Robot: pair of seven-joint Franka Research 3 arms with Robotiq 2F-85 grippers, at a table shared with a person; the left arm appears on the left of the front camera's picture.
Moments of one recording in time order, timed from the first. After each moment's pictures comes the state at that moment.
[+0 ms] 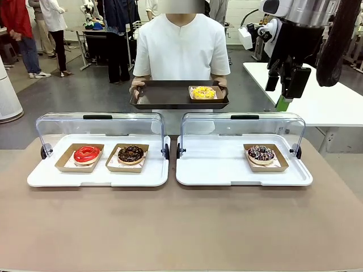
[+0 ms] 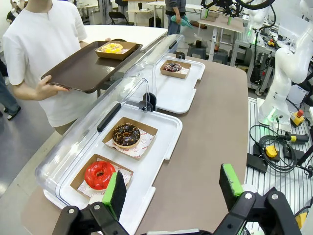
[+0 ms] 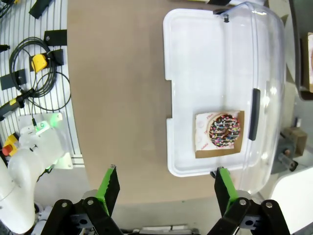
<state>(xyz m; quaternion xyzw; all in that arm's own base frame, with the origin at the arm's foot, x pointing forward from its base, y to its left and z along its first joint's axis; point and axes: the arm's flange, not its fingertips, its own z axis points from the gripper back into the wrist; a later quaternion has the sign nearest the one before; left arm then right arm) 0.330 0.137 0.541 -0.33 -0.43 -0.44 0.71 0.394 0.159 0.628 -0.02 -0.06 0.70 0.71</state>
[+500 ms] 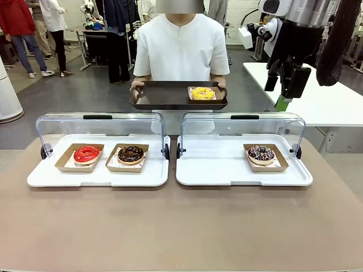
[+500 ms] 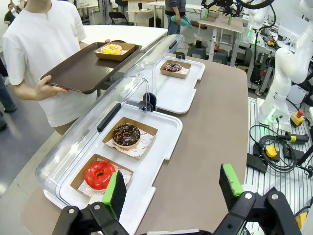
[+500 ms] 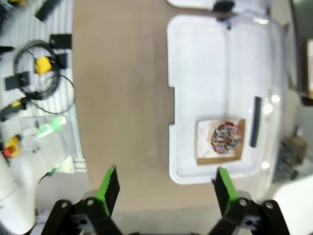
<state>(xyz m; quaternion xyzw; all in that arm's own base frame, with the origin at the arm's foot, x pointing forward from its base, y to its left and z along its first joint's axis) 0.330 0.137 0.541 -0.33 -0.43 -0.44 0.71 0.392 0.154 0.632 0.00 -0.08 0.71 0.70</state>
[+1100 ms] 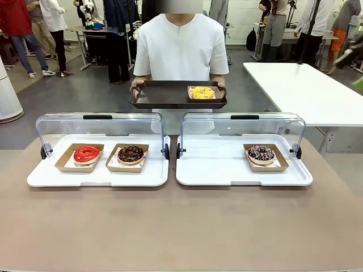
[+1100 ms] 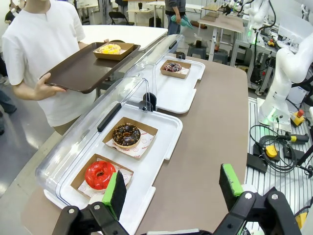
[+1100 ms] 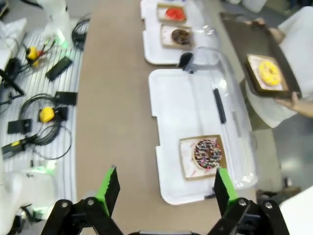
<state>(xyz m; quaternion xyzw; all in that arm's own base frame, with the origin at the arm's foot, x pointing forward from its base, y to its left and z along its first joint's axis) 0.330 0.138 0.541 -0.33 -0.43 -0.44 0.71 0.364 -0.093 0.641 0.17 -0.33 0.63 0.68</state>
